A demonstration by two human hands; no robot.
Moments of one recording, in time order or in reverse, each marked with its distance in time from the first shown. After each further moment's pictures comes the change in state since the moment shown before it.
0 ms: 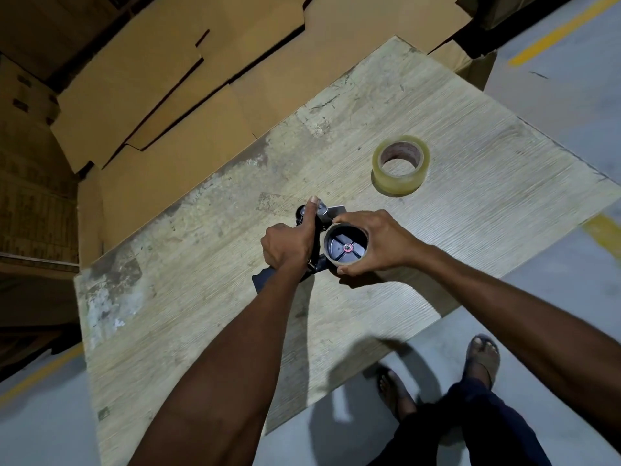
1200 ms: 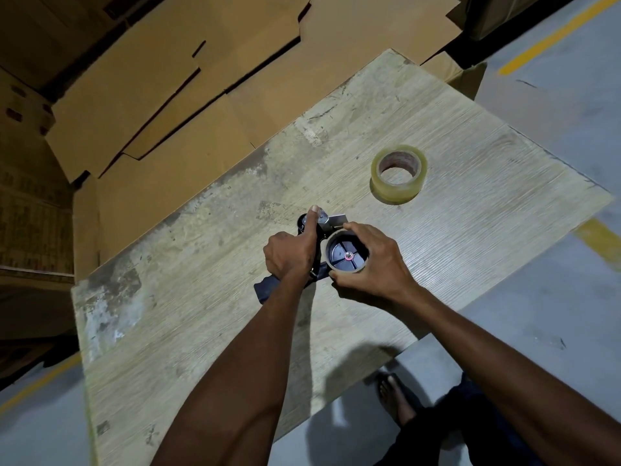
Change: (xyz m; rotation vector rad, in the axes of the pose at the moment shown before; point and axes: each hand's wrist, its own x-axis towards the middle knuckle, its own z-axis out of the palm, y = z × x) left_hand 0.000 0.000 -0.001 0.063 -0.017 0.025; right_hand -0.024 -0.029 0.034 0.046 0.287 0.221
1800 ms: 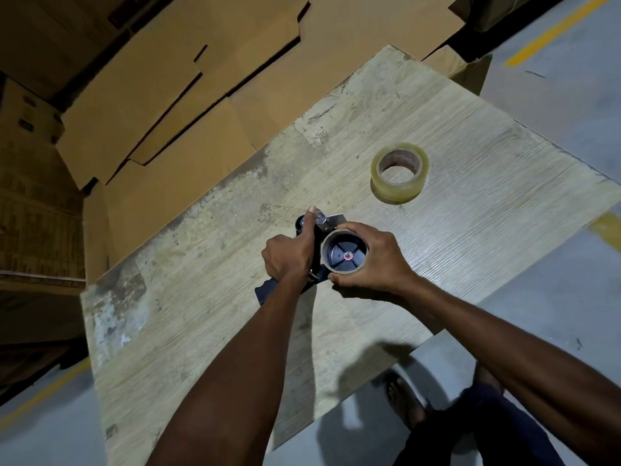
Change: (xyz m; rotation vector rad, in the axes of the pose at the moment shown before) left_hand 0.002 -0.001 0.003 -0.088 0.004 -0.051; right_hand 0.011 0.008 -0.003 0.135 -0.044 0.014
